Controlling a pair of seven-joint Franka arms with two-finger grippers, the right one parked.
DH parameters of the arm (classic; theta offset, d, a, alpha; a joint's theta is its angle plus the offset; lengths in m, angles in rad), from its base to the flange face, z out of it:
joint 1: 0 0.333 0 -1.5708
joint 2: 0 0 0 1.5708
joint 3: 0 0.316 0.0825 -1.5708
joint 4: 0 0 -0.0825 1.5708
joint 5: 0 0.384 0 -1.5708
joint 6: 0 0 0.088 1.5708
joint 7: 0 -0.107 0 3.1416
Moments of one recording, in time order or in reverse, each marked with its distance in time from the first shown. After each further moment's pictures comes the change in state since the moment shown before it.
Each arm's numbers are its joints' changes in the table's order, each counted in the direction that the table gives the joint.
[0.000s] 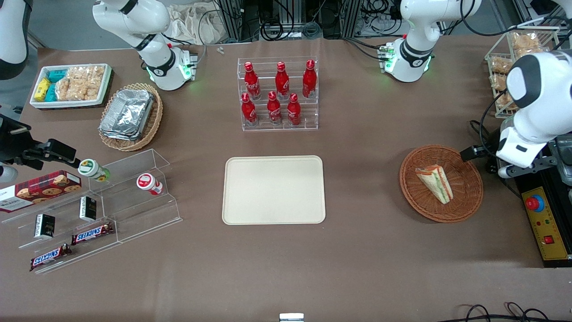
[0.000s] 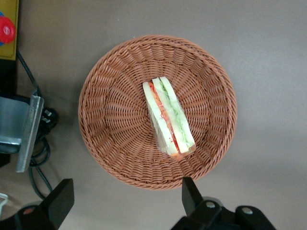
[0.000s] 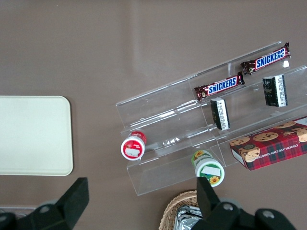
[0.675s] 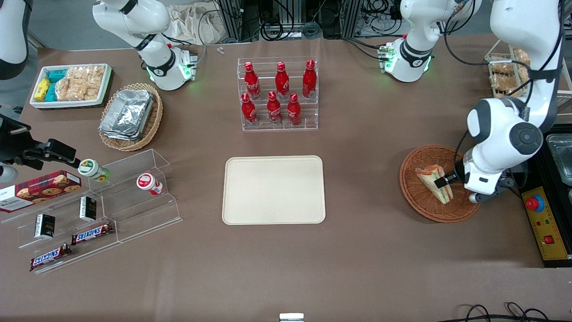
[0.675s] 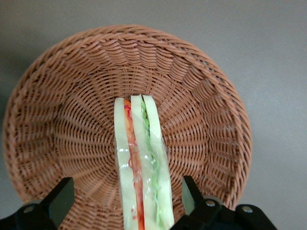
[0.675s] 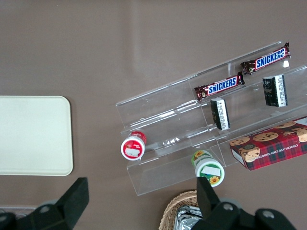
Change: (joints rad) arm -0.026 0.241 -0.017 0.060 -0.009 -0.323 0.233
